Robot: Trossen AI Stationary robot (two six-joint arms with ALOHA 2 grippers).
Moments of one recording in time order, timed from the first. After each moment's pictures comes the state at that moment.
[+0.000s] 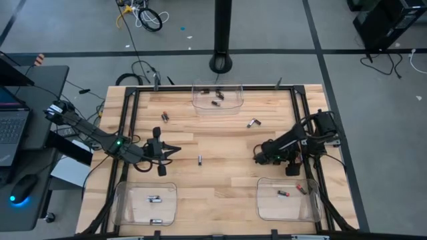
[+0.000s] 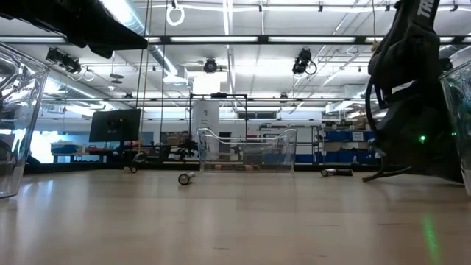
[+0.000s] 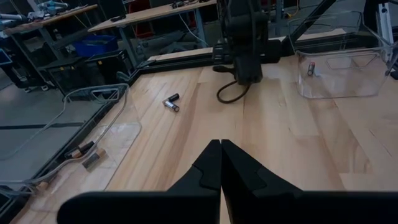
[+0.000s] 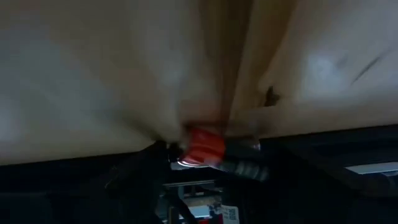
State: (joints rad) left arm -0.49 0.86 0.42 0.14 -0.70 -0.03; right arm 0.16 1.88 0.68 -1.22 -0.13 0.22
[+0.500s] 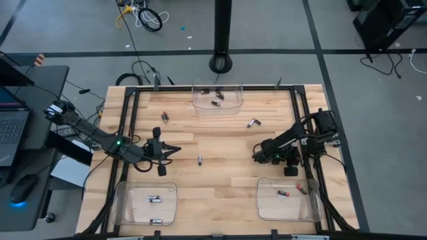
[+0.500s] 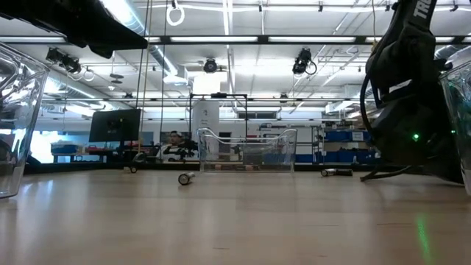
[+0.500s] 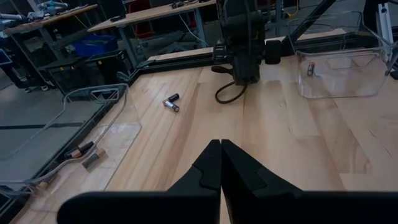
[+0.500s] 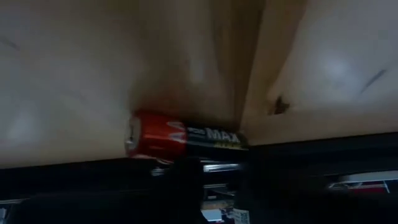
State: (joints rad) left arm -0.49 0.86 0.42 0.14 -0.70 -0.03; right arm 0.13 1.87 0.69 -1.20 -0.15 0.23
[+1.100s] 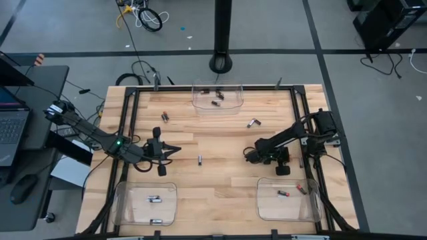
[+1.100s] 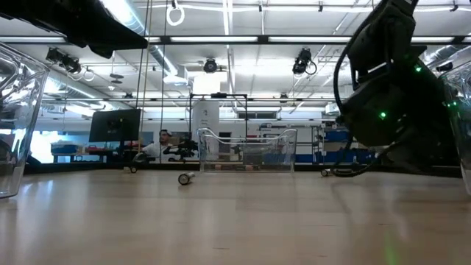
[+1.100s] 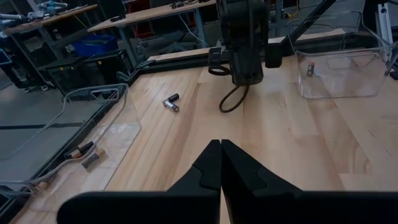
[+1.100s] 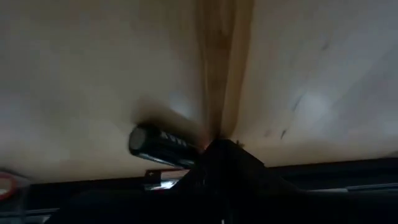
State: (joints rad) left arm -0.49 0.86 0.42 0.14 -0.70 -0.03; right arm 0.13 1.87 0.84 -1.24 -0.07 0.18
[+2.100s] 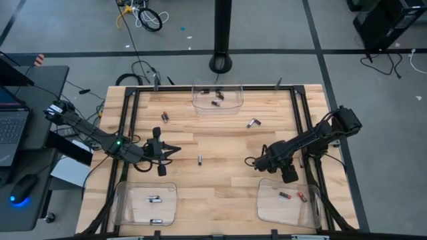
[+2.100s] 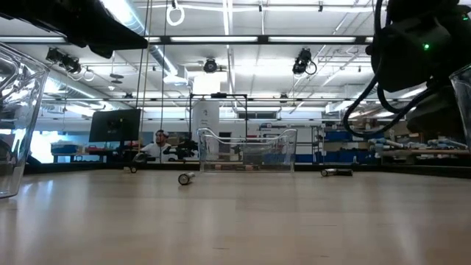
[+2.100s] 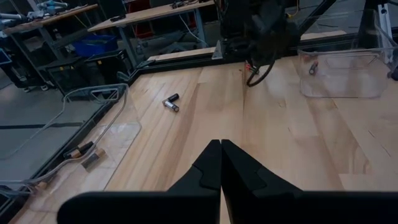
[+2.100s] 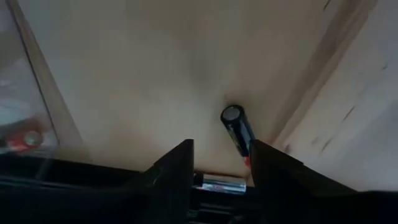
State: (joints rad) left arm -0.49 0.86 0.42 0.14 -0.70 -0.03; right arm 0.31 1.61 0.80 -1.17 -0.14 0.14
